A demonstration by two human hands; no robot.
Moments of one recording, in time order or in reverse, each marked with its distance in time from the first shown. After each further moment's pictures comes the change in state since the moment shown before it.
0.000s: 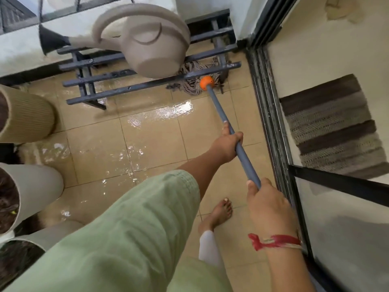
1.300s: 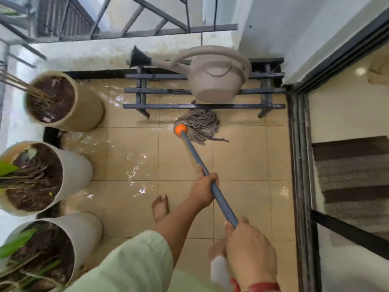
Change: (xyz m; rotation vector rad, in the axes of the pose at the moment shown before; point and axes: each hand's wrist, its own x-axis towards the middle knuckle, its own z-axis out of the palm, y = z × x) left_hand -0.156 -0.103 -0.045 -0.262 0.246 -0.379; right_hand -0.090 -0.113 0.045 -0.267 -0.110 -0.256
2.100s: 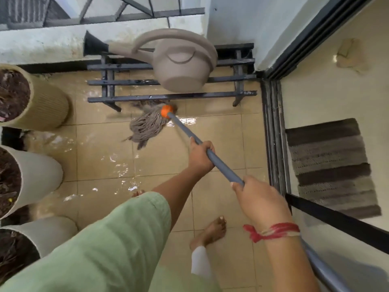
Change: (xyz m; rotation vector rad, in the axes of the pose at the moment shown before) left_hand 0.070 0.090 0.030 -0.742 0.274 -0.161; right_hand 0.069 0.077 -0.073 0.003 0.054 -0.077
